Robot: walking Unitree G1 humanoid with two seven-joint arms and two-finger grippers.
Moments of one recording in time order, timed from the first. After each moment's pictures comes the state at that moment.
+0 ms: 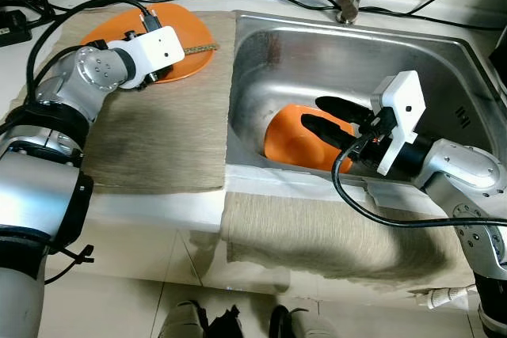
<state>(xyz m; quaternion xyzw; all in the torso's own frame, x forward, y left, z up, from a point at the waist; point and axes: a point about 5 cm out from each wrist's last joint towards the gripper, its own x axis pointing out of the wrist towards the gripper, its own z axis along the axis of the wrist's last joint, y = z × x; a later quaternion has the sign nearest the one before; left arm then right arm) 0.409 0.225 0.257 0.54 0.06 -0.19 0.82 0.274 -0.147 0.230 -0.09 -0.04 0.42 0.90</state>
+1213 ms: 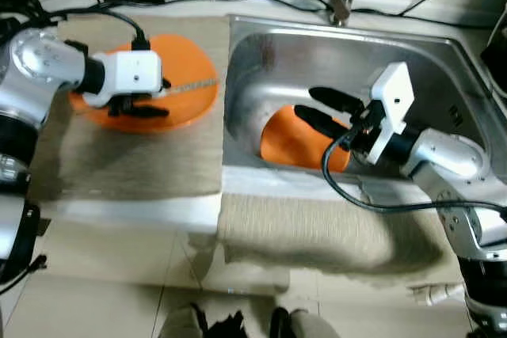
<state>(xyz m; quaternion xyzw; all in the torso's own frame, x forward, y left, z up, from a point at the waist) 0.354 0.239 0.268 0.53 0.12 -0.48 0.68 0.292 -0.138 0.232 -0.10 -0.08 0.43 0.90</state>
